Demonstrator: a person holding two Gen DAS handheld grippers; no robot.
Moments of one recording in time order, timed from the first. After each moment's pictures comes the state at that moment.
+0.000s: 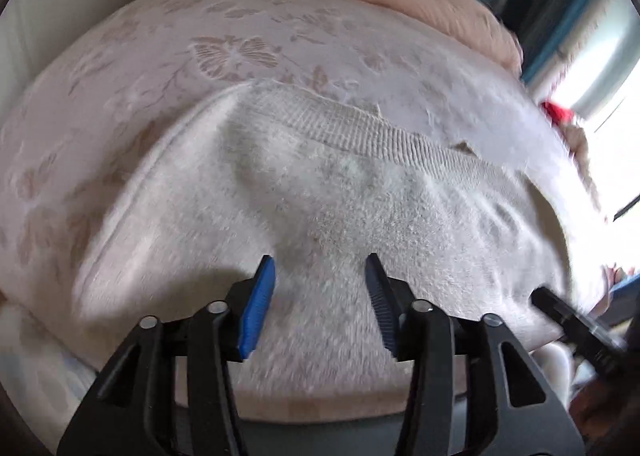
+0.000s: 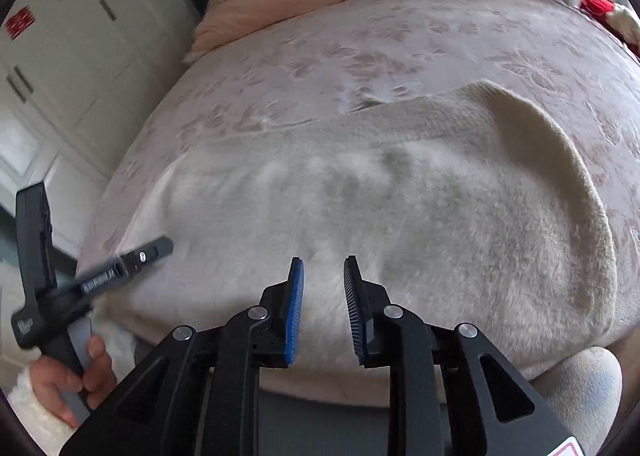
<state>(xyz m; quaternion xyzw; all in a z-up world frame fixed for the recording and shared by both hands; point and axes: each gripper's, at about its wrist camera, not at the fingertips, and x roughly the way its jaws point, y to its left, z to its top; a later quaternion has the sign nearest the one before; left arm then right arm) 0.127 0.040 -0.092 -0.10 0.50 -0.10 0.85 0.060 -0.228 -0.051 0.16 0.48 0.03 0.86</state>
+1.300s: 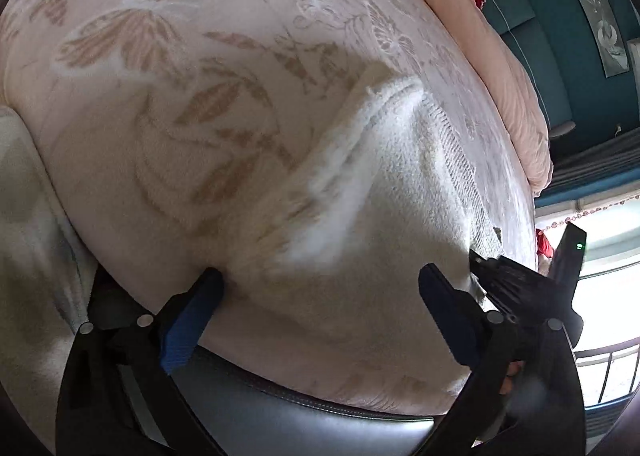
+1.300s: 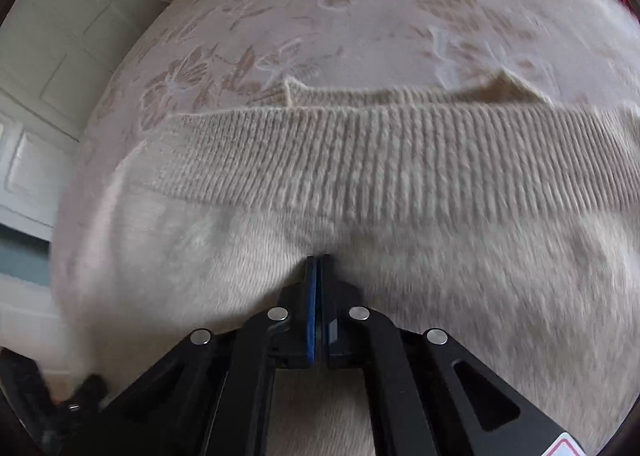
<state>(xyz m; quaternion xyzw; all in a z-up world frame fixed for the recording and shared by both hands) 0.106 0.144 -0.149 -0.37 0.51 -0.01 0.77 0.210 -0.154 -0.113 0.14 0.58 0.03 0.80</state>
